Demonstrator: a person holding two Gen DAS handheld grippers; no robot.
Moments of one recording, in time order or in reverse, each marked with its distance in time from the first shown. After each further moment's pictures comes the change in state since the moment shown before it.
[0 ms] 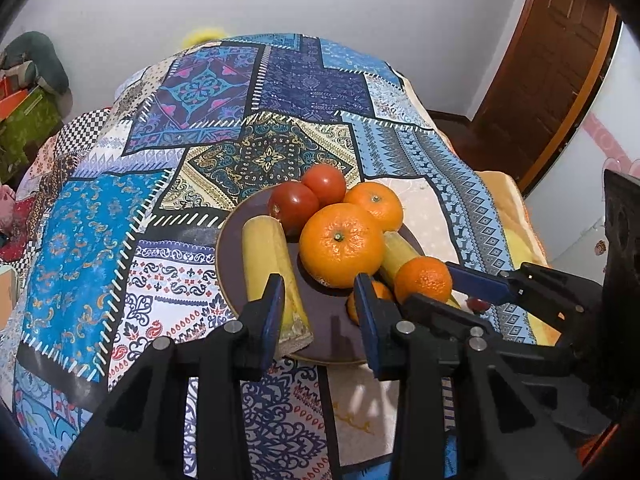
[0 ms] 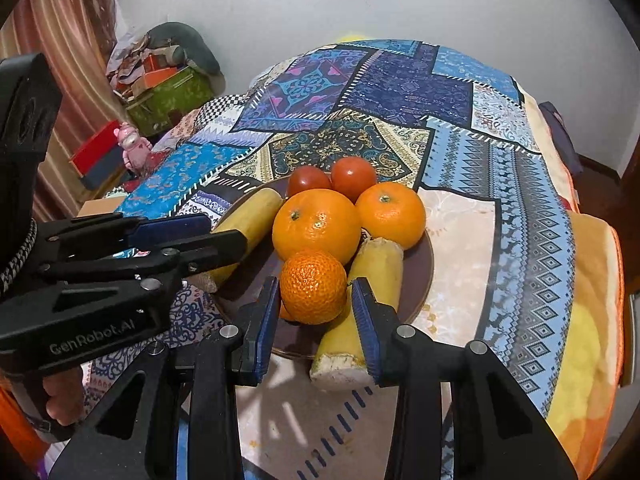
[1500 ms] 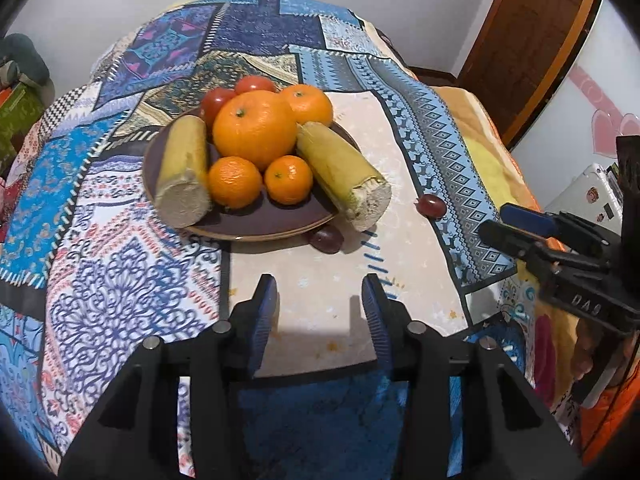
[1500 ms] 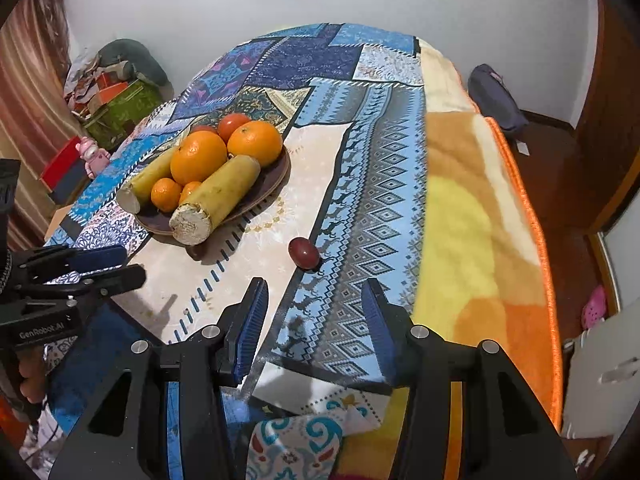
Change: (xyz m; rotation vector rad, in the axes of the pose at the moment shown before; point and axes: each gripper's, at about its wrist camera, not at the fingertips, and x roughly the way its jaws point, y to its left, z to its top) left arm 0.008 -0.064 -0.072 0.055 0.138 -0.020; right arm -0.053 -0.084 -0.075 0.126 0.024 -0.111
